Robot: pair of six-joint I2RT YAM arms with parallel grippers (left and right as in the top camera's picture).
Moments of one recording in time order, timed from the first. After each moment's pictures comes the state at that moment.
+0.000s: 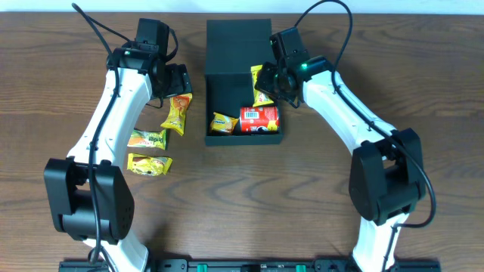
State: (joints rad) left arm -0.14 1.85 1.57 -0.94 -0.06 -0.38; right arm 0.40 2.04 1.62 -0.65 -0.13 0.76
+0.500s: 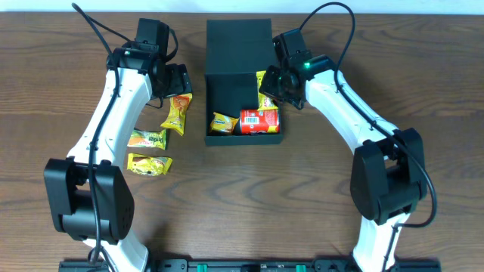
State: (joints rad) left arm -0.14 1.85 1.57 -0.94 -0.06 -0.38; right arm 0.38 2.04 1.62 -0.72 -0.12 0.77
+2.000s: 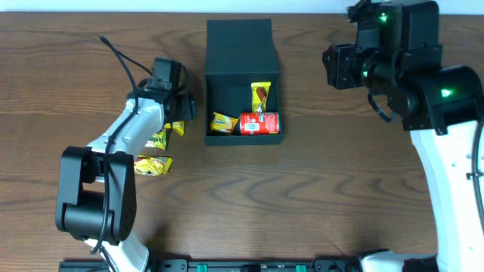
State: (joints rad) left arm -0.17 1.85 1.17 -0.49 -0.06 -0.32; right arm 0.24 1.51 1.86 -1.12 -0.05 0.13
